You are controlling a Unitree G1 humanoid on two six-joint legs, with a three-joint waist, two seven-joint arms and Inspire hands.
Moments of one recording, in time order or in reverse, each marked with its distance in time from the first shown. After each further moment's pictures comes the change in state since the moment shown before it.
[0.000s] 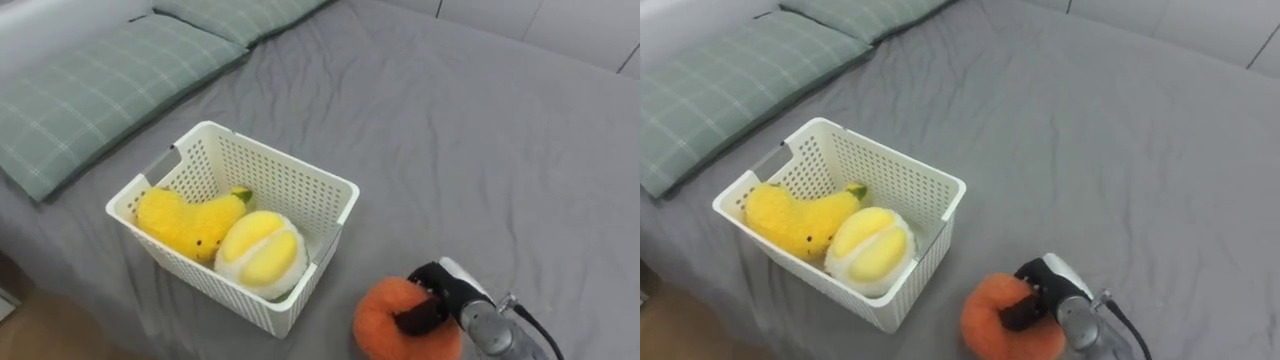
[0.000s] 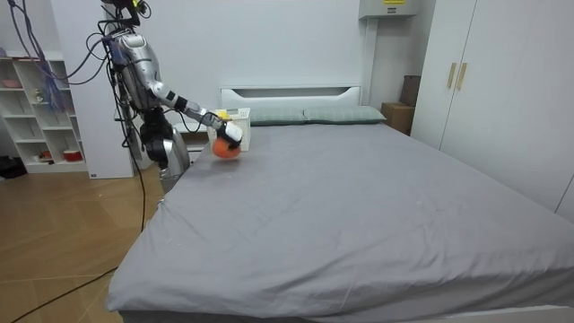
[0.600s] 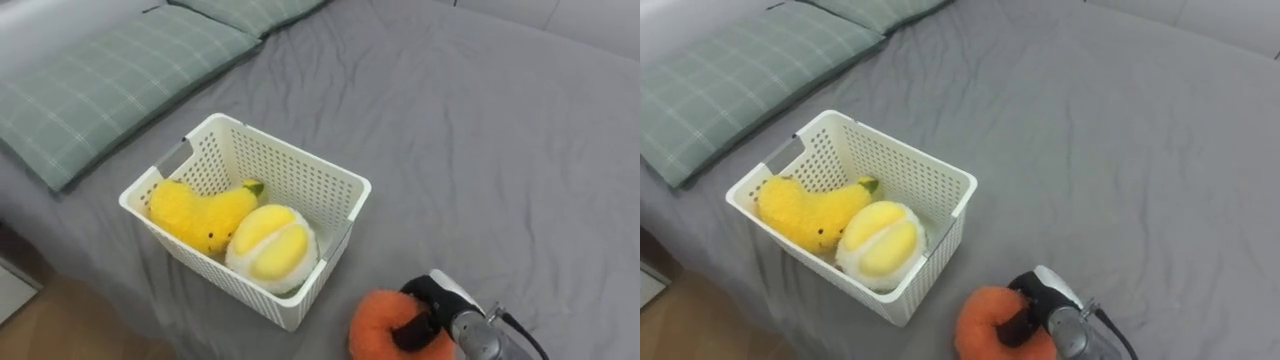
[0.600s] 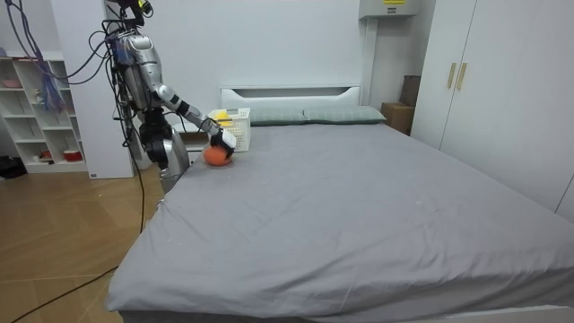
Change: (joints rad) left arm 0.009 -0.005 -0.078 -0.003 0.019 0.008 0.023; right arm 0.010 0.054 0.077 0.086 -0.083 -0.003 0.008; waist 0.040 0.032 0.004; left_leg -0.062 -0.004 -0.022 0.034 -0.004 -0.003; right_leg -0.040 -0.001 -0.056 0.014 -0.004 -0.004
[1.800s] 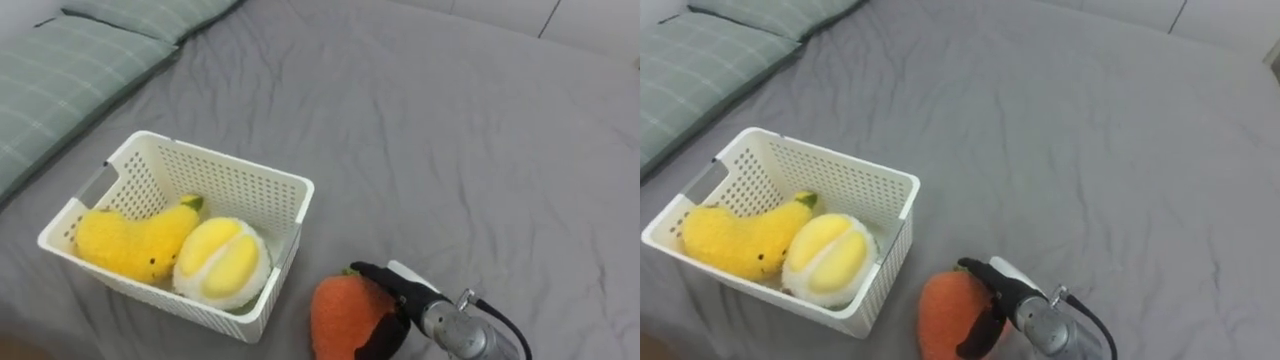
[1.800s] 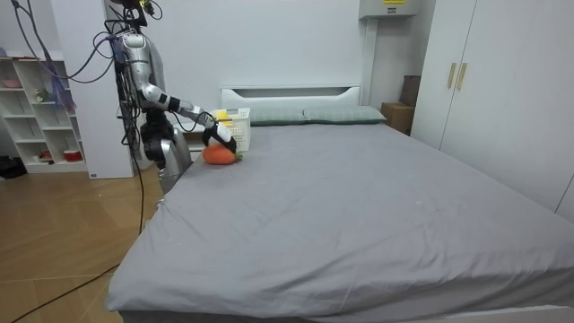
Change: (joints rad) left arm -0.040 -0.009 0.014 0.010 0.005 0.013 0.000; right arm 0.089 0.026 0.013 -0.357 -0.041 0.094 0.247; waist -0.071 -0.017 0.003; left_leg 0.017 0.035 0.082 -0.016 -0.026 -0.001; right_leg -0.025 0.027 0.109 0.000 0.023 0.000
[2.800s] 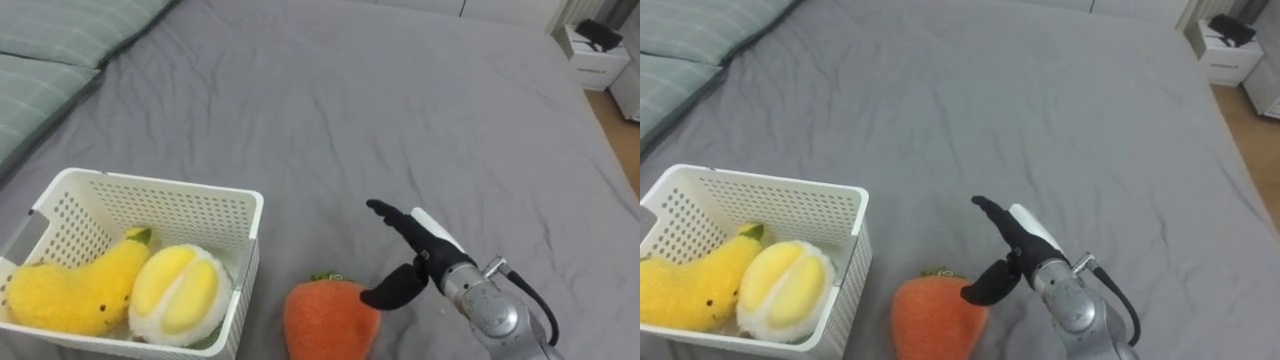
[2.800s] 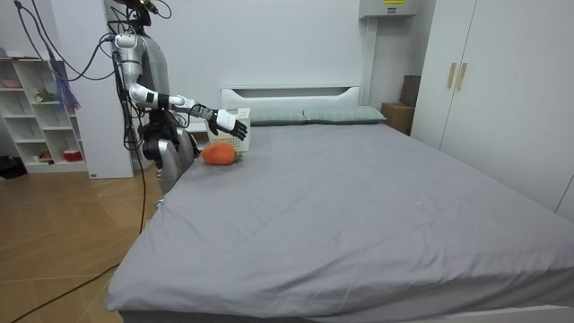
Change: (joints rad) left arm -0.030 0.021 0.054 -0.058 -0.001 -0.012 0.007; right arm 0.048 -0.045 -0.051 -0.269 0.077 -0.023 -0.038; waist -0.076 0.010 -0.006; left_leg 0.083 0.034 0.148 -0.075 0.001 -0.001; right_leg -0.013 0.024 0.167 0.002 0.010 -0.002
